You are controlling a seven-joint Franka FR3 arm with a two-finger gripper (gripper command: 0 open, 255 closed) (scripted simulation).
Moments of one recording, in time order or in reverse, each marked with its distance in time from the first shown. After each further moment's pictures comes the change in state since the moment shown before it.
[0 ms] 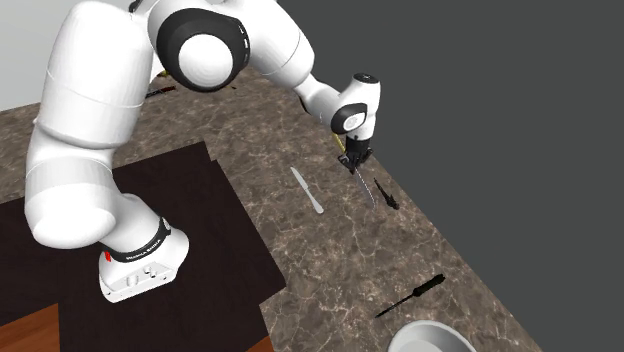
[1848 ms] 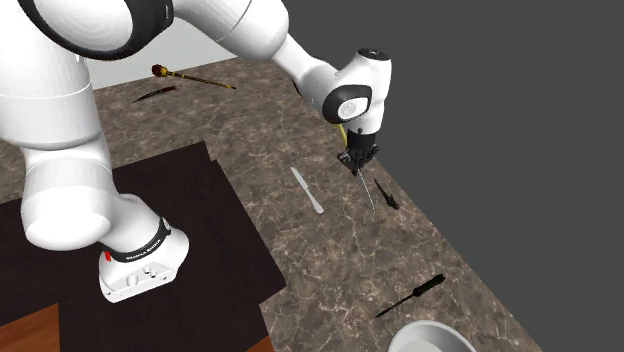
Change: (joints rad) arm -0.078 -0.344 -0.039 -0.261 -0.007 -0.073 -0.124
